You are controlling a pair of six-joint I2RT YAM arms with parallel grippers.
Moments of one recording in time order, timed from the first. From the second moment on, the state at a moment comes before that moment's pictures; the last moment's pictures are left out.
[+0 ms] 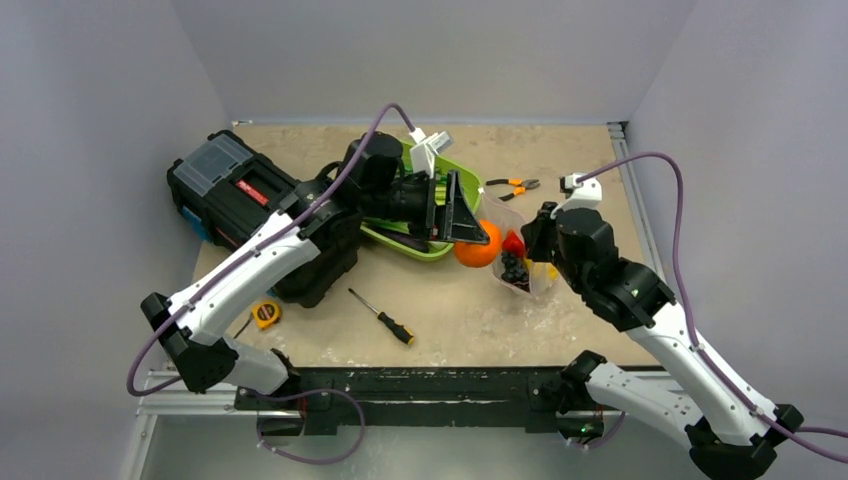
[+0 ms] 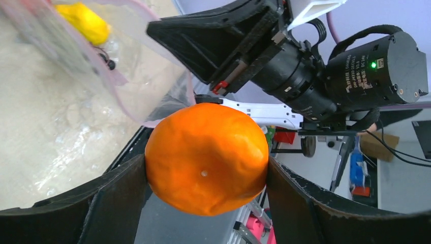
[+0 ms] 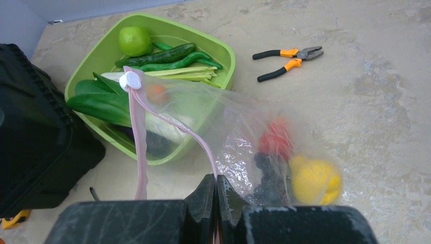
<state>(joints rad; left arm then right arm) -0.81 1.41 1.61 -0.65 0.53 -0.79 0.68 0.82 1.04 -0.67 0.44 0.50</state>
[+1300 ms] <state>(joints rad) -0.87 1.72 1.75 -0.71 0.50 -0.88 0.68 0.78 1.07 -0.65 0.40 0.51</state>
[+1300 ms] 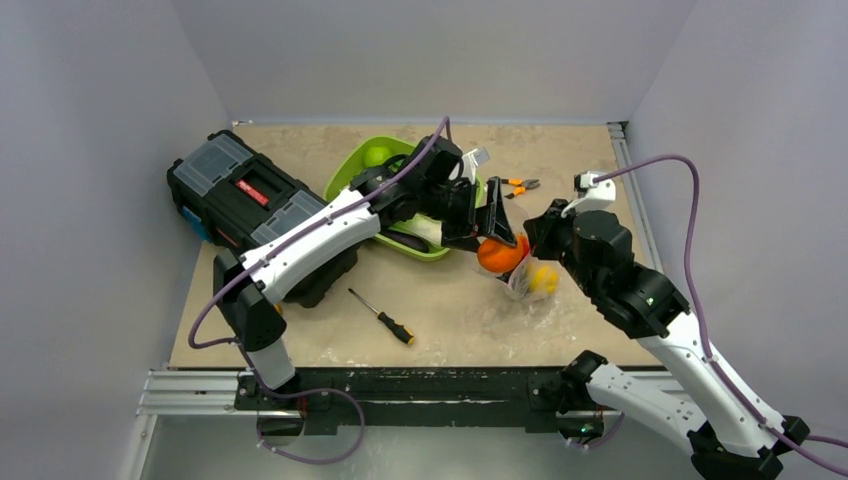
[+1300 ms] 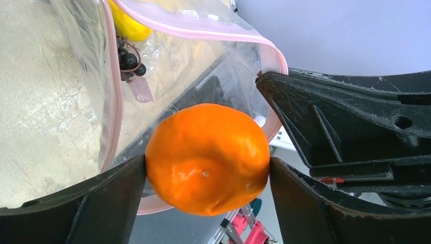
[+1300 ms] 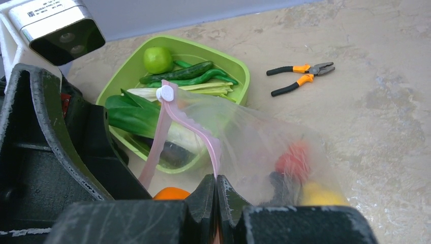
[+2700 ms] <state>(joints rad) -0.71 1.50 1.67 -0.69 -0.09 -0.52 0.68 0.80 1.09 -0.69 0.43 0.47</state>
